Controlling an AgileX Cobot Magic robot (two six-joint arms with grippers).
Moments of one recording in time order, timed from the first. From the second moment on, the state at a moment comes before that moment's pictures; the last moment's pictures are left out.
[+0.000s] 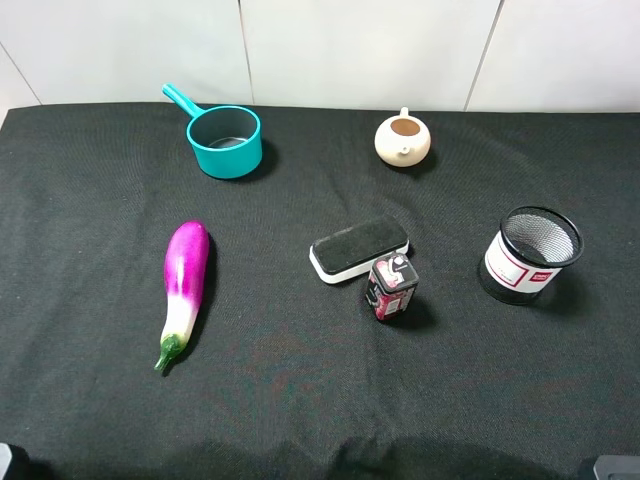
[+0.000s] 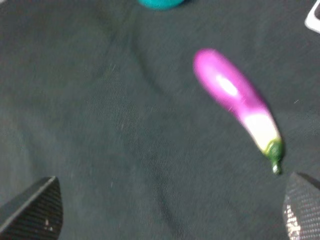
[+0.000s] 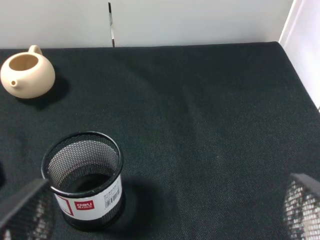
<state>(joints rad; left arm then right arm) -0.43 0.48 -0.83 0.11 1.18 0.04 0.01 -0.01 -0.50 -0.06 1.02 0.06</state>
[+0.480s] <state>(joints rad) -0.18 0.17 -0.57 0.08 1.10 0.04 0.01 -0.01 -0.50 -0.06 1.02 0.06</state>
